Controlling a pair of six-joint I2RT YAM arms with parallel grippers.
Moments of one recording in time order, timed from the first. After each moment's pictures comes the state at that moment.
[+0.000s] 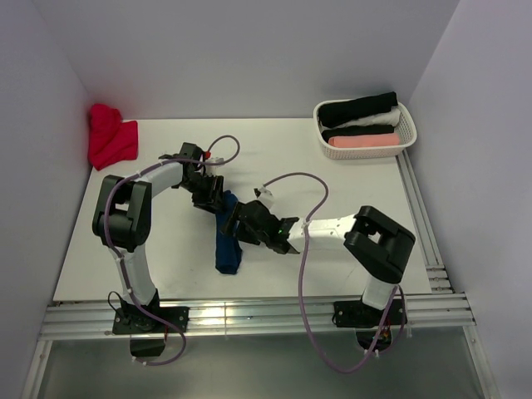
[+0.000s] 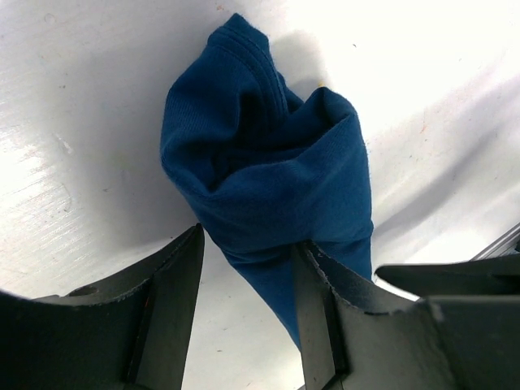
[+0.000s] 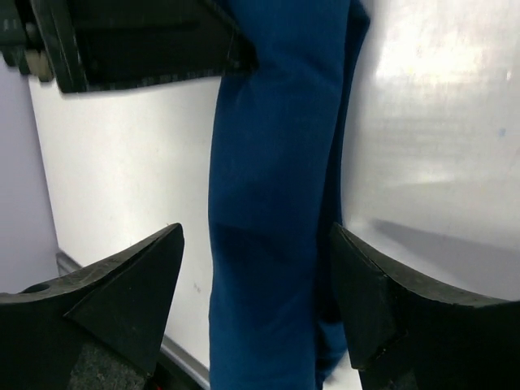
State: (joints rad) left arm -0.26 1.94 1.30 -0.64 0.48 -0.07; right arm 1.02 1.73 0.89 0.16 0.22 1.15
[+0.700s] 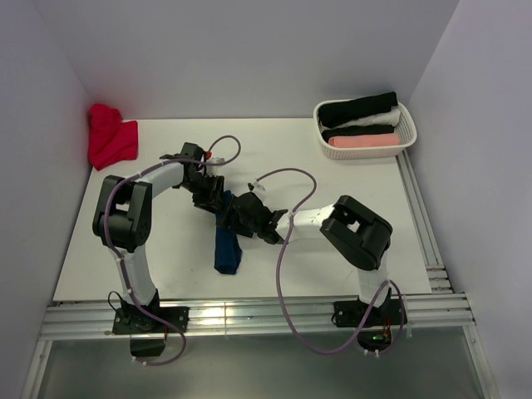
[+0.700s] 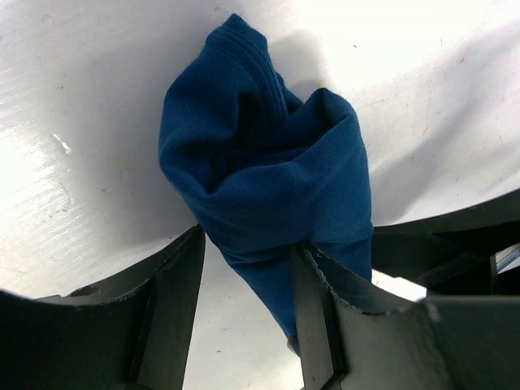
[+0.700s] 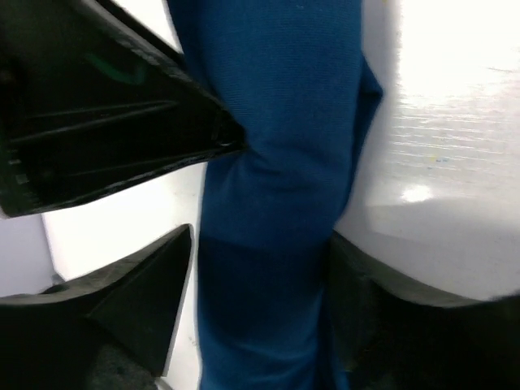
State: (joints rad) left arm -0.27 1.94 1.30 -0.64 0.46 -0.07; right arm 0.95 1.91 1.02 0.22 0.14 1.12
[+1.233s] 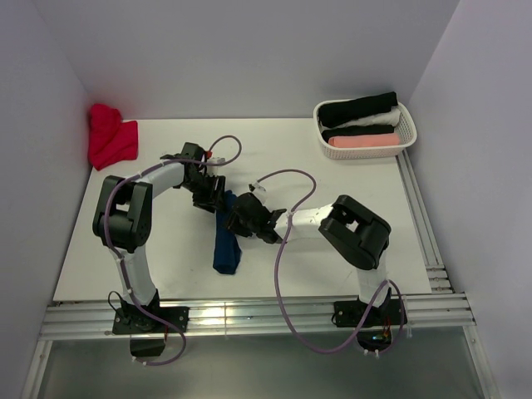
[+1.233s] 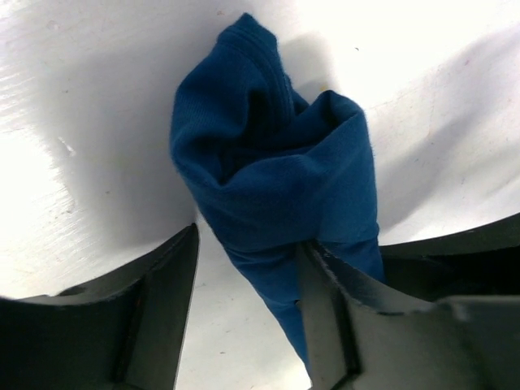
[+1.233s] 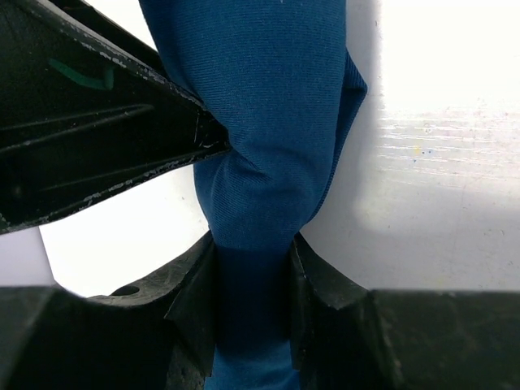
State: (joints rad) left arm -0.28 1.94 1.30 -0.63 0.45 -0.07; right arm 0.95 1.93 1.04 0.17 0.16 1.16
